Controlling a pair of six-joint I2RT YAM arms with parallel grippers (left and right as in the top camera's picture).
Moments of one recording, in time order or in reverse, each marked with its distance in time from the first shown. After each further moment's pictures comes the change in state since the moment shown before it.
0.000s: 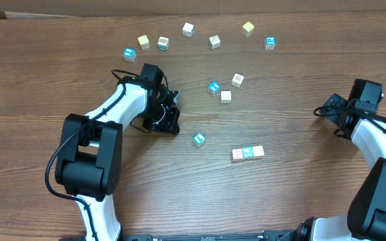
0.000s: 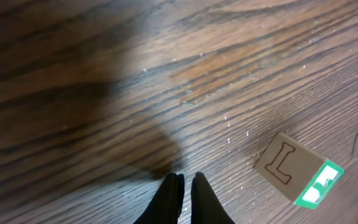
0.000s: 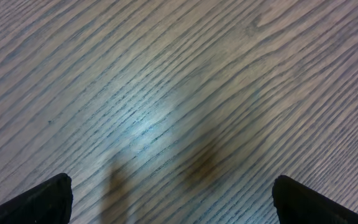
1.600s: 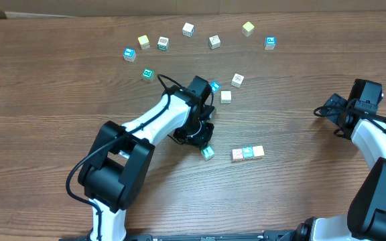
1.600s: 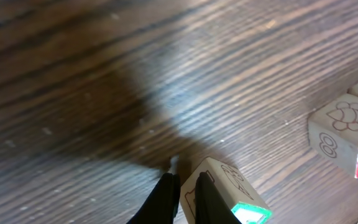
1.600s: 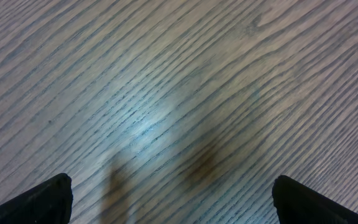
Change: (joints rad) left arm -0.303 0.000 0.045 -0.042 -0.100 -0.179; right arm 0.000 0.000 0.000 0.000 0.000 0.000
